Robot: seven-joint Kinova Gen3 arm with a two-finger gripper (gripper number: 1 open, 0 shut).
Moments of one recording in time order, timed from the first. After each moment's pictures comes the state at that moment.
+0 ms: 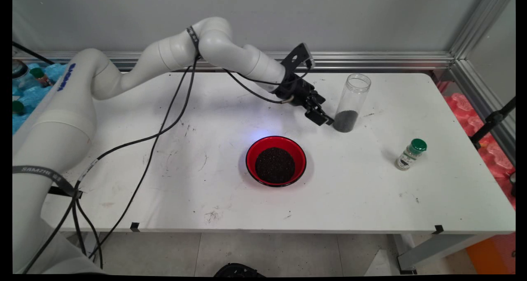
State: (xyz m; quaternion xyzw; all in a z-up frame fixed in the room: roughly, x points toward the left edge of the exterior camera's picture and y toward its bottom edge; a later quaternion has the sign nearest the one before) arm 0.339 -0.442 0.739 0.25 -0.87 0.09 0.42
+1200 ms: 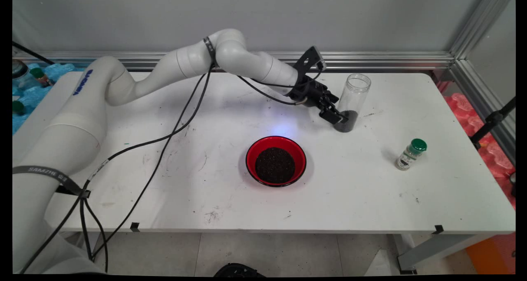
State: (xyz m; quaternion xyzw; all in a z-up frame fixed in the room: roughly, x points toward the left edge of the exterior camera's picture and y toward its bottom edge) arm 0.315 -0.469 0.712 0.24 -0.85 0.09 0.45
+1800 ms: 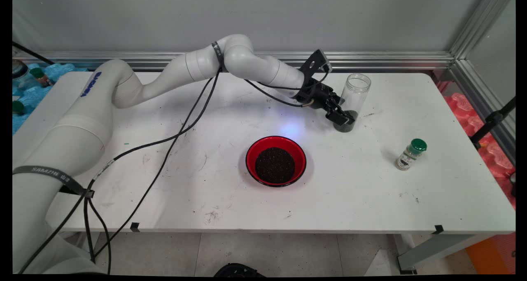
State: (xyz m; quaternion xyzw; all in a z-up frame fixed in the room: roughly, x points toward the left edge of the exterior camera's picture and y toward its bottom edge) arm 0.300 -0.480 0.699 0.25 -0.85 0.09 0.46
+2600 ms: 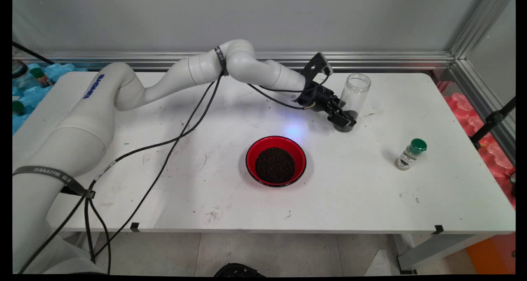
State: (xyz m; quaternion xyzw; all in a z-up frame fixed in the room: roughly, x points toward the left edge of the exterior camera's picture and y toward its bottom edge) arm 0.296 -0.481 0.687 0.26 -0.84 0.08 0.47
